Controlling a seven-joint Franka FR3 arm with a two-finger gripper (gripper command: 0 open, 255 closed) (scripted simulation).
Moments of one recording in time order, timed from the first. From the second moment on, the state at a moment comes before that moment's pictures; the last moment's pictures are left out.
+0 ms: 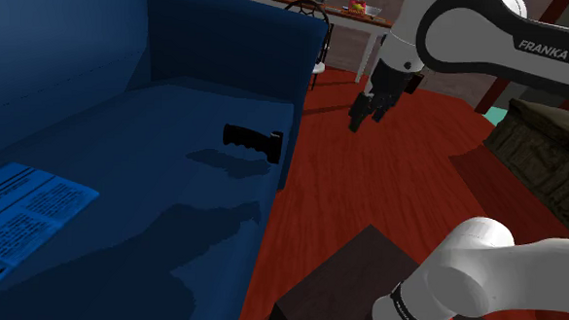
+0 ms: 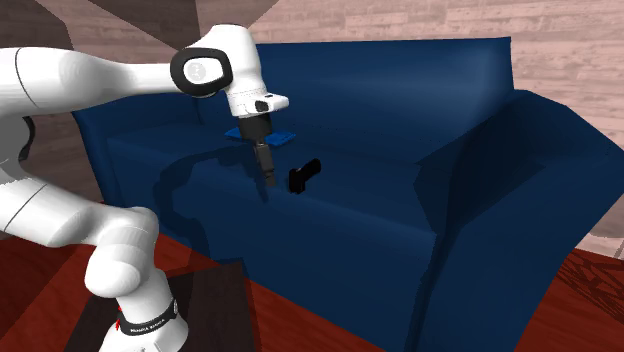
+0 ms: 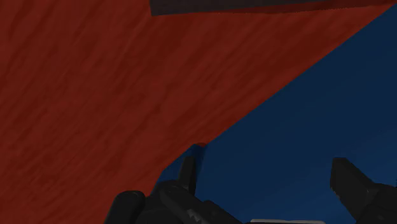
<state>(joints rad) -0.02 -0.79 0.04 -2.33 -0.09 1.68 0.06</state>
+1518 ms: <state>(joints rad) 0.24 -0.17 0.07 -1.96 0.11 1.90 -0.41</state>
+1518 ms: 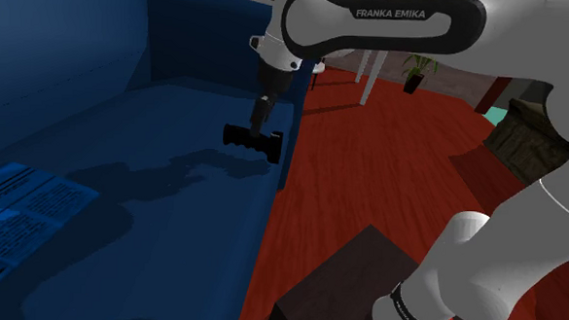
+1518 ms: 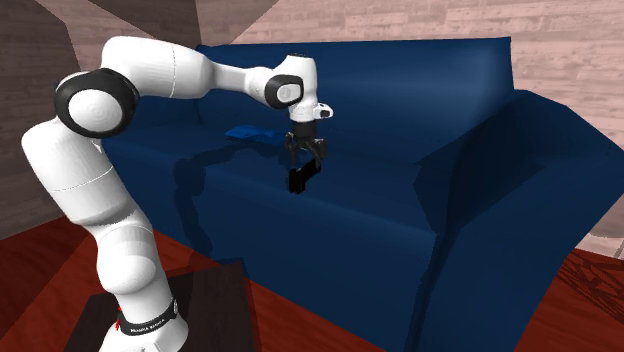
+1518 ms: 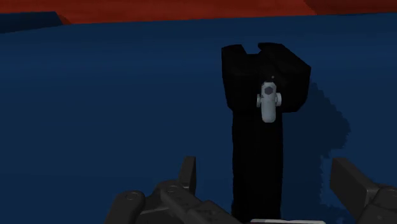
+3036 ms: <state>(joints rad) 0.25 -0.14 0.07 -2.00 0.12 1.96 -0.43</state>
